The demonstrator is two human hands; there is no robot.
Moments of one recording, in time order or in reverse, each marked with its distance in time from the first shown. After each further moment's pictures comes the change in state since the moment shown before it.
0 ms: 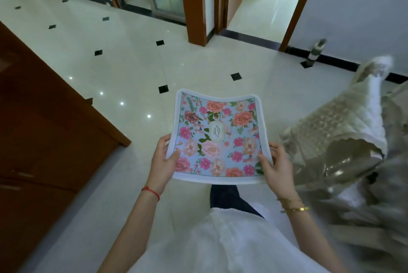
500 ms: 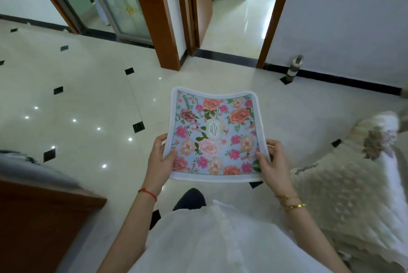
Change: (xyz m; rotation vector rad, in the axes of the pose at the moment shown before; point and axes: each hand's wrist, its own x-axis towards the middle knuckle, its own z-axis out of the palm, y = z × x) left_hand 0.318 0.121 0.111 -0.002 -0.146 0.026; right_hand 0.319 -0.048 -0.005 -0.017 0.144 0.069
